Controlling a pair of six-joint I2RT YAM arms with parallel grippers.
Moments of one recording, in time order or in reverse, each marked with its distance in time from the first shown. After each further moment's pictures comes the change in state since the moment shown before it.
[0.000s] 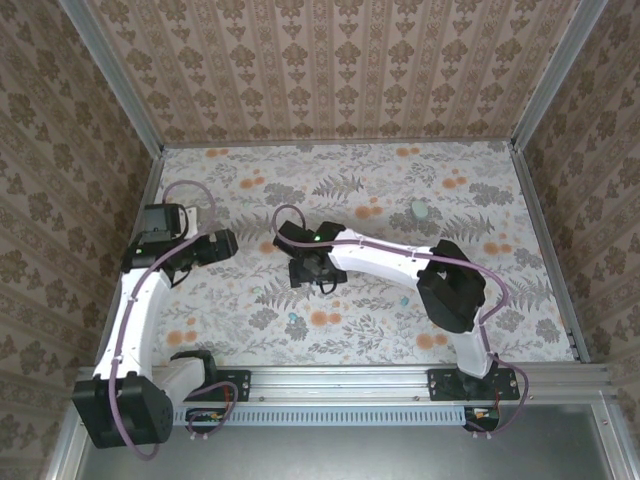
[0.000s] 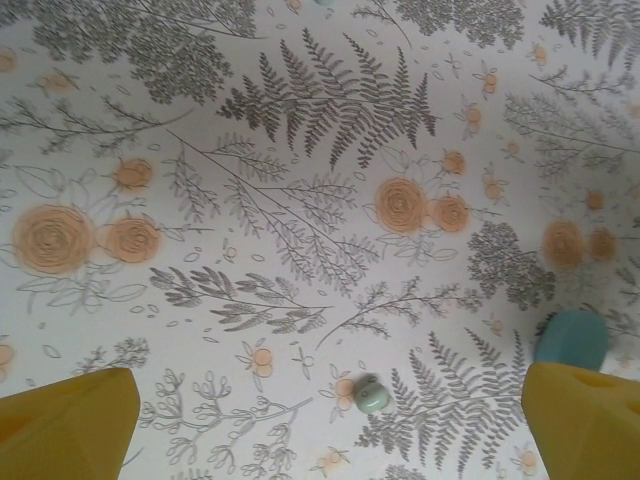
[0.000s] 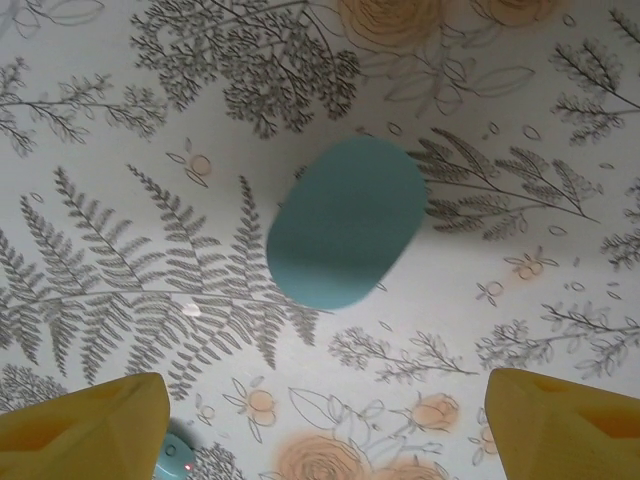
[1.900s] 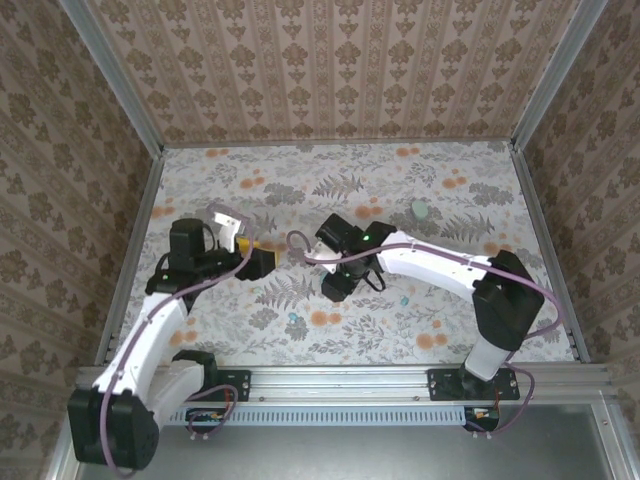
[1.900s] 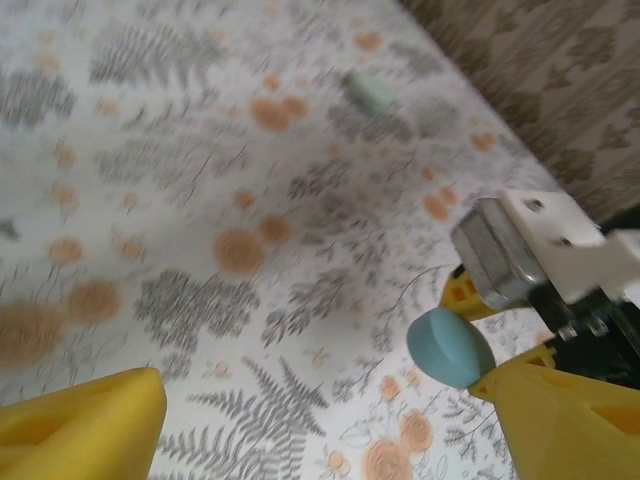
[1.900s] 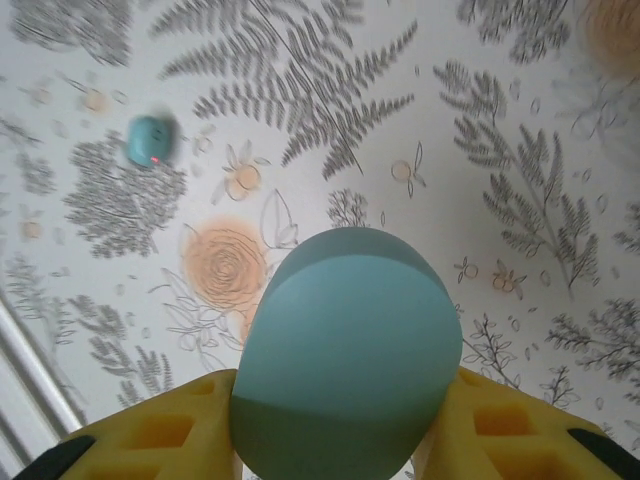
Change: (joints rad) left arm -0.208 -0.150 -0.290 0.520 0.512 0.108; right arm -0.120 -0.337 -0.350 0.134 -0.324 -0.990
